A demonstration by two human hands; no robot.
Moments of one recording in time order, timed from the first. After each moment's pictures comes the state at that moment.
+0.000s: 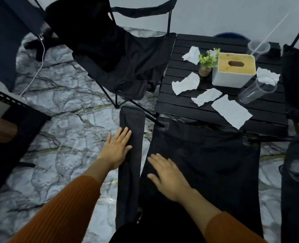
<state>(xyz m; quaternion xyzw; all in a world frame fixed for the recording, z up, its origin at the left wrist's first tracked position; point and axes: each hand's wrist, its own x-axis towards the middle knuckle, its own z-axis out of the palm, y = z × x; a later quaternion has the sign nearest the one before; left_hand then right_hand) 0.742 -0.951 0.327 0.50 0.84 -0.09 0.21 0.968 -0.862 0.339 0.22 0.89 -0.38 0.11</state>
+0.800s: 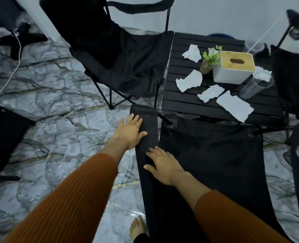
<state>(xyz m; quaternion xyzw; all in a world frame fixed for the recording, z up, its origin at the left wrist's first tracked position) 0.681 -0.917 0.322 0.54 0.80 -0.09 0.23 0.869 -0.899 0.331 0.28 0.88 -0.32 0.22</state>
